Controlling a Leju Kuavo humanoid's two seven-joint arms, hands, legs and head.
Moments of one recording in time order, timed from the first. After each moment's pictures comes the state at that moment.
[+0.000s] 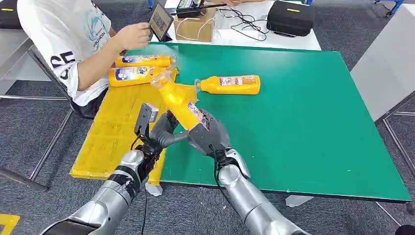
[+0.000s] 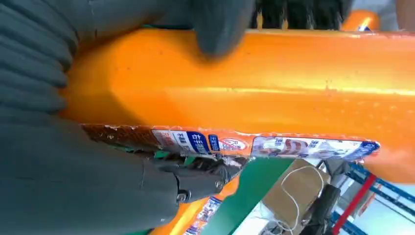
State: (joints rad) left arm -0.58 -0.21 -0.07 -0.65 0.07 -0.22 -0.41; right arm -0.54 0.32 0.38 -0.67 0.39 -0.31 -0.31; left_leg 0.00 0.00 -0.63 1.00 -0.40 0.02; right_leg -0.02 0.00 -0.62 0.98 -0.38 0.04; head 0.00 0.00
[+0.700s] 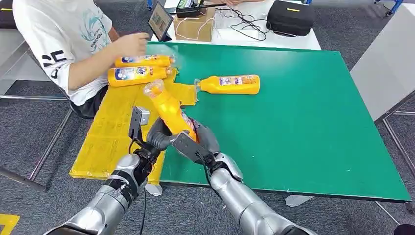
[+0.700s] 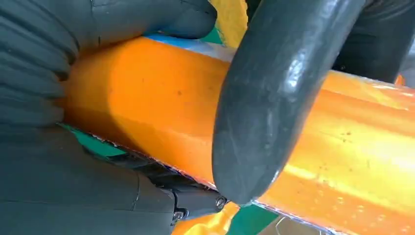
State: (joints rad) left arm -0.53 -0.18 -0.12 -0.71 0.18 -0.27 -0.41; right arm -0.58 0.34 0.48 -0.56 0.45 -0.28 -0.29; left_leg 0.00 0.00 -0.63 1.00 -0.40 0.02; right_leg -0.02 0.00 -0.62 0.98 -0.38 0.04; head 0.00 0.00
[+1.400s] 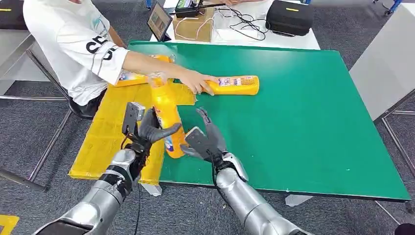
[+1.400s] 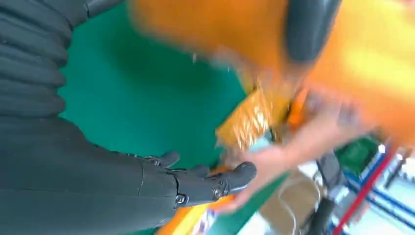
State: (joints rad) left arm -0.57 -0.12 -0.11 -0.69 0.09 -0.05 -0.47; right arm -0.53 0.29 0.44 -0.68 0.34 -0.37 -0.34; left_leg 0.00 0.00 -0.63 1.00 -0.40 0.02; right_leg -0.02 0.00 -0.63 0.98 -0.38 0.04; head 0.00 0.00
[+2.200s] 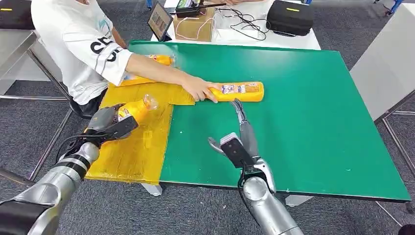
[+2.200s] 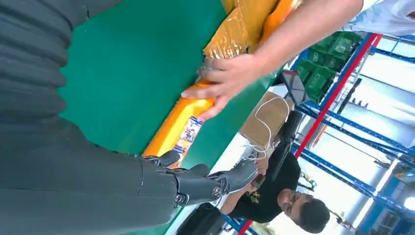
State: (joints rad) left arm -0.71 0.18 -0.20 -0.44 -0.72 0.32 -0.39; right arm -0.31 0.14 0.36 -1.17 0.39 -0.39 -0.34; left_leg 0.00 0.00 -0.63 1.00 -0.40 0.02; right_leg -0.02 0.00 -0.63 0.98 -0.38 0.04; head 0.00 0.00
